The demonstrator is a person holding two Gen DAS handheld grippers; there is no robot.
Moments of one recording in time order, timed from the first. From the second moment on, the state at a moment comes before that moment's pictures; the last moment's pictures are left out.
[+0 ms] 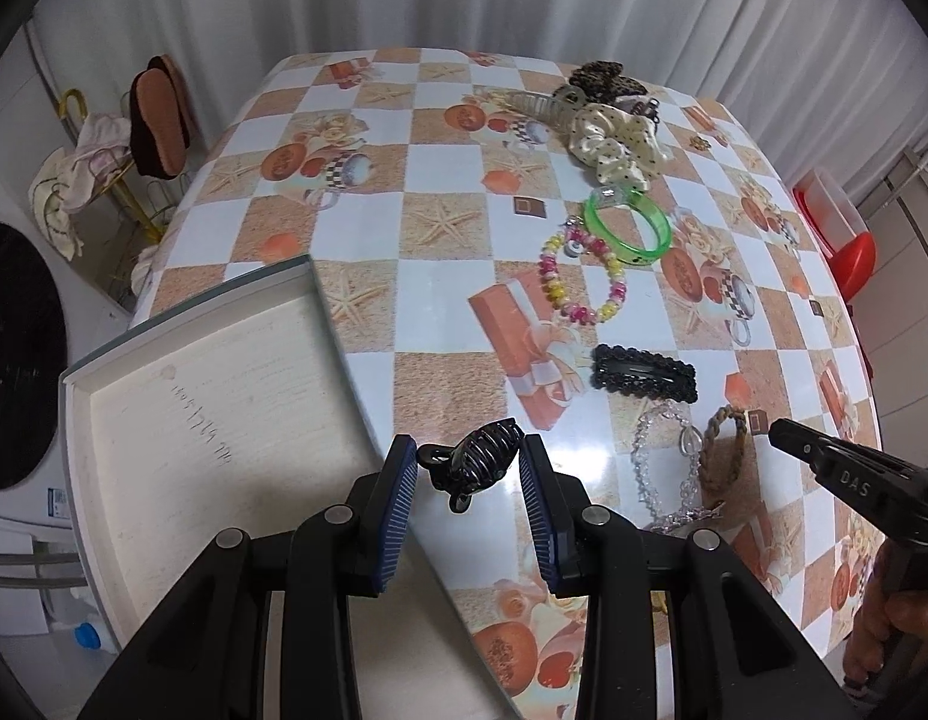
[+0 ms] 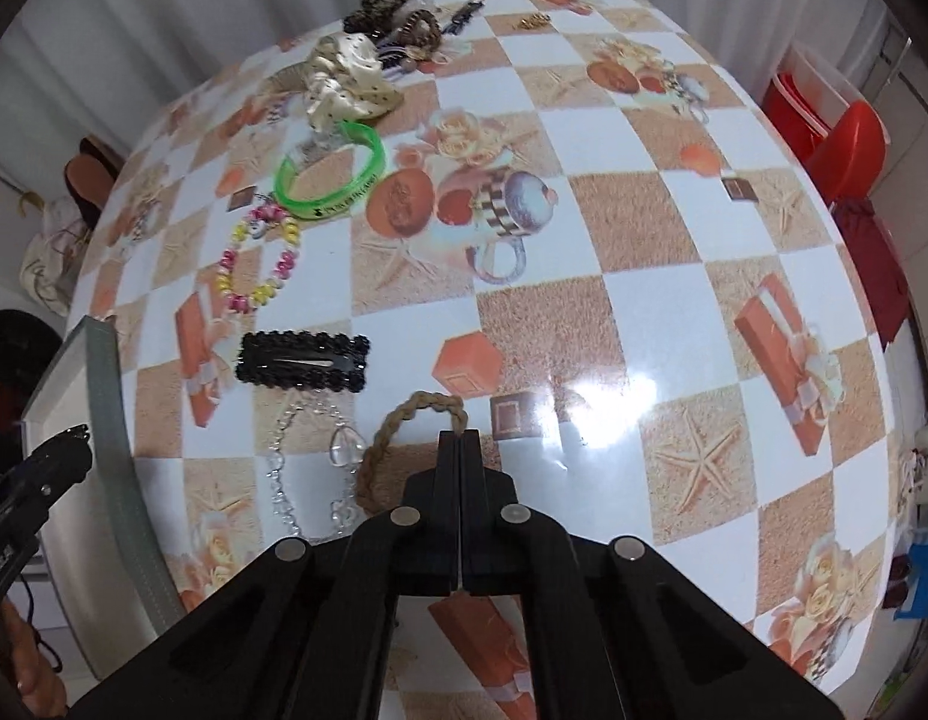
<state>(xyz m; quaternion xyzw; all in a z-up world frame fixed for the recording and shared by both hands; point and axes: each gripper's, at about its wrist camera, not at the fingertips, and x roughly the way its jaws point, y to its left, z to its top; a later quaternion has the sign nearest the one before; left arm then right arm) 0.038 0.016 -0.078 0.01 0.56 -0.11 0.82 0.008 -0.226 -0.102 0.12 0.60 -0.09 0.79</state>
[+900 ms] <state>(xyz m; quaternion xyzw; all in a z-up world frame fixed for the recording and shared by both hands) 0.027 0.044 -0.086 0.00 0.57 -0.10 0.82 0.024 -0.186 -0.134 0.06 0.65 -0.11 0.75</state>
